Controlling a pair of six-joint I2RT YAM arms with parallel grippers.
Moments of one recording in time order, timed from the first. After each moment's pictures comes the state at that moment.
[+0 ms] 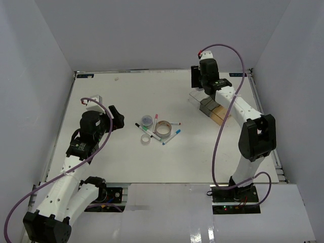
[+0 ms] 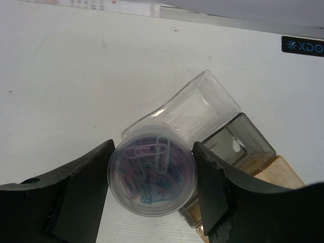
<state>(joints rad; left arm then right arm) -0.26 0.78 0.73 -0.34 -0.11 -0.41 0.41 1.78 1.55 -0.28 0.26 0.07</state>
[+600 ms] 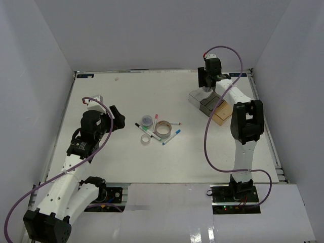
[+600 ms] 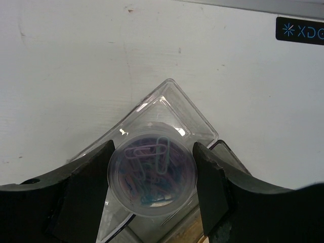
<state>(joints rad) -0.26 0.79 0.73 -0.34 -0.10 -0.41 0.25 2.08 1.75 -0.32 0.22 -0.01</state>
